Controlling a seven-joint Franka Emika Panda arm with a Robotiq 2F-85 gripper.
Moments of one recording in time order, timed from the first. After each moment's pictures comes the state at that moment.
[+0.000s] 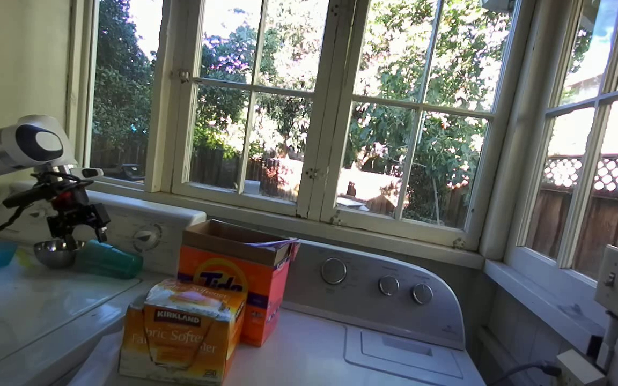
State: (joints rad) arm 0.59 1.24 -0.14 -0.45 -0.33 1.68 0.24
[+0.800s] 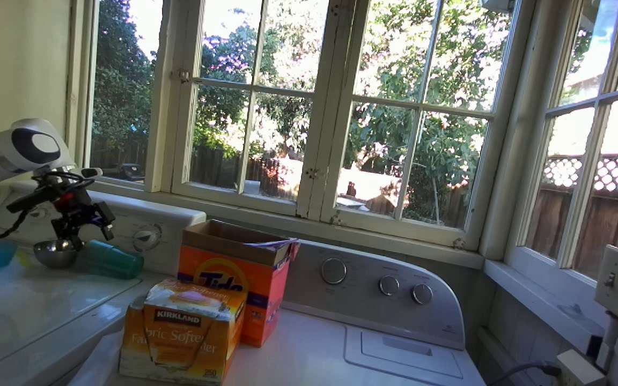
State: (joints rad) arm 0.61 1.26 -0.18 -0.45 -0.38 1.71 0.22
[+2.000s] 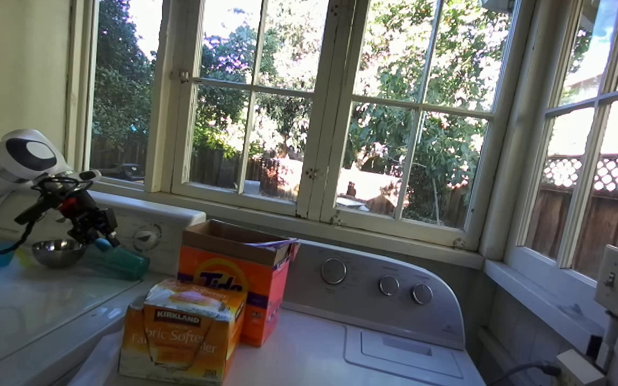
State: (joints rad) arm 0.64 1.30 -0.29 -0.45 -0.45 1.77 0.31
